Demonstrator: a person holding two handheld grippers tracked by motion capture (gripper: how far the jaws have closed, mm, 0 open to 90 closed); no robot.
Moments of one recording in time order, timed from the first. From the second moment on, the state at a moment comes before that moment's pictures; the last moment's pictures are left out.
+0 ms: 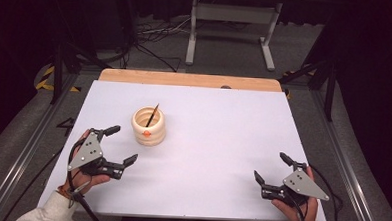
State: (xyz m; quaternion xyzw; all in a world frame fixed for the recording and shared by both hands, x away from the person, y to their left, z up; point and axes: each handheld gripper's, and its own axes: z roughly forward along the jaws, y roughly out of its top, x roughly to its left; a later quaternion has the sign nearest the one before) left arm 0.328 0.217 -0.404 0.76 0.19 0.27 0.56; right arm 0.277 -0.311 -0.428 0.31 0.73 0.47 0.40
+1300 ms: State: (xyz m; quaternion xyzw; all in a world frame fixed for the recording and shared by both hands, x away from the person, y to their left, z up) left arm 0.302 0.203 -0.443 0.78 0.20 0.23 0.55; right arm 0.274 -0.279 -0.433 0.27 0.75 0.46 0.39
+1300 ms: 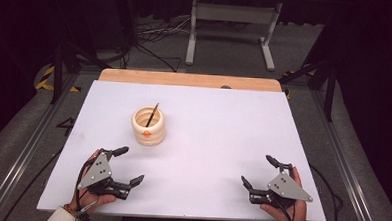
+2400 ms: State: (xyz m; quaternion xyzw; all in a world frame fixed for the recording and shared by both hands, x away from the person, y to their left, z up) left arm 0.305 0.197 -0.443 0.77 0.20 0.22 0.56; right arm 0.290 -0.256 -0.438 0.27 0.75 0.46 0.38
